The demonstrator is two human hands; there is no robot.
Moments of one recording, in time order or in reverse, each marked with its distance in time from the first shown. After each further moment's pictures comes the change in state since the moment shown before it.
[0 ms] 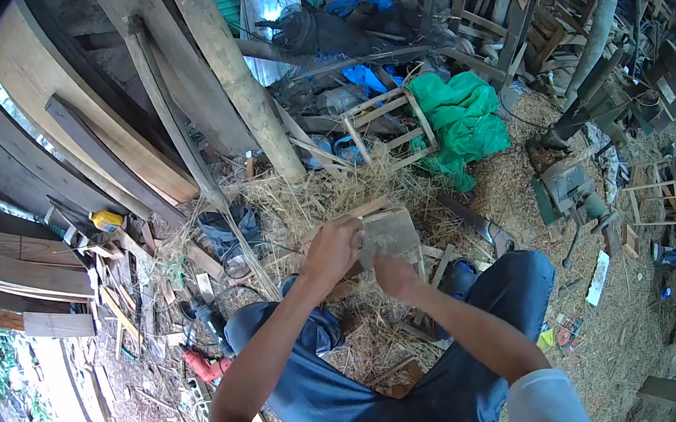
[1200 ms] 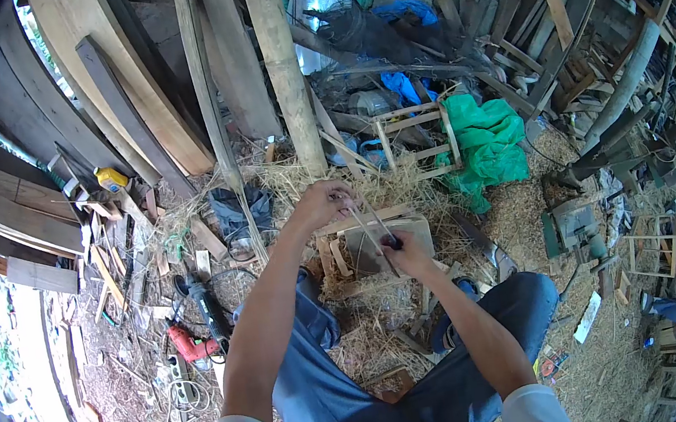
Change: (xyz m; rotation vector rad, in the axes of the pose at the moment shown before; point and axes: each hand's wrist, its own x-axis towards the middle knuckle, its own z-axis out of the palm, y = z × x) left_hand 0.028 -0.098 -0.042 -0.567 -0.139 -0.443; right_hand 0.036 0.003 -0.037 0.923 0.061 0.263
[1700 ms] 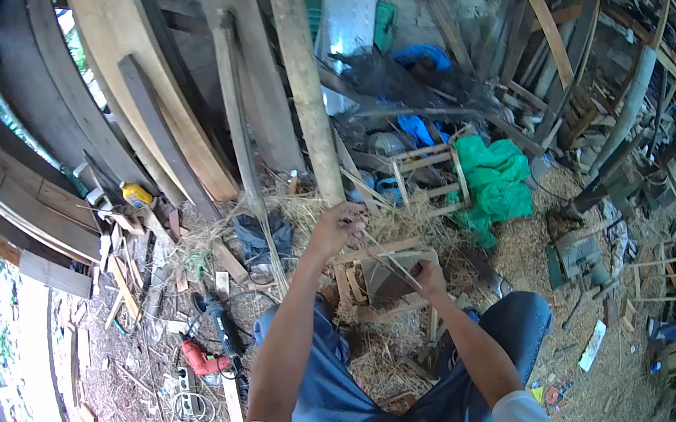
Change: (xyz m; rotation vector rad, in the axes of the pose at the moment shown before) left_hand -0.037 0.030 -0.003 -0.142 0.180 0.146; right_hand 0.005 0.029 -0.008 -0.484 0.287 0.049
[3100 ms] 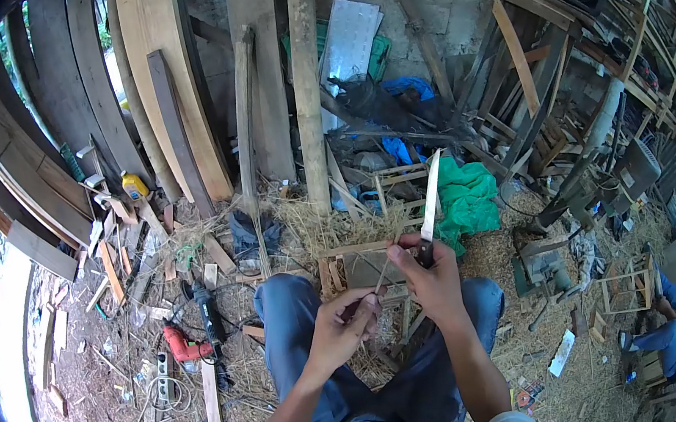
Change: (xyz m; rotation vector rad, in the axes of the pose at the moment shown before) left_hand -0.258 0.122 0.095 -0.341 0.132 0.075; right_hand -0.189 -0.225 -0.187 0.815 0.027 -0.120
